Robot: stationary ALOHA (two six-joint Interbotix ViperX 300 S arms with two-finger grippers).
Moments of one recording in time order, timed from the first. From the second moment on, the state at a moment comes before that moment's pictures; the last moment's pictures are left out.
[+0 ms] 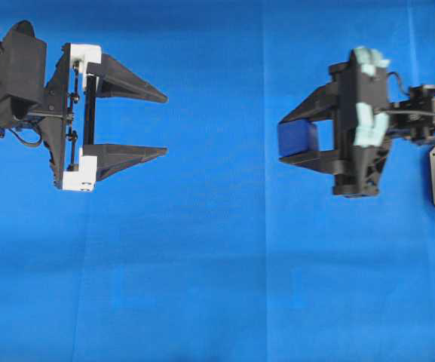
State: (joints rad) left arm 0.02 -0.44 0.82 0.01 -0.24 -0.04; right arm -0.01 -0.46 0.74 -0.07 0.32 0.22
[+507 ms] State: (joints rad) left arm 0.02 -0.44 0.82 0.01 -0.24 -0.03; right arm -0.01 -0.10 0.74 -0.08 0.02 0.22
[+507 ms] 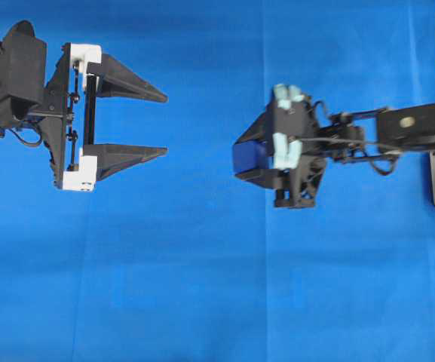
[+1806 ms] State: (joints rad) left arm 0.02 -0.44 0.82 0.01 -0.24 -0.03; right arm -0.06 0.27 0.64 -0.04 -0.30 0.22
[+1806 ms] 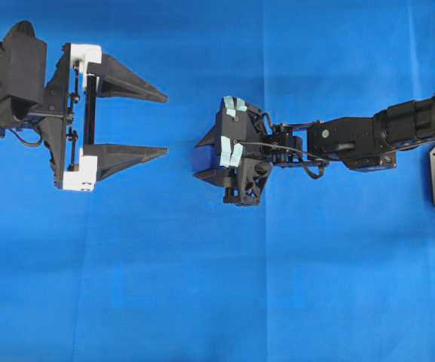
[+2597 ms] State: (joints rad) left arm 0.02 -0.44 0.82 0.01 -0.24 -0.03; right arm -0.06 0.29 0.63 -0.03 -0.29 0.29
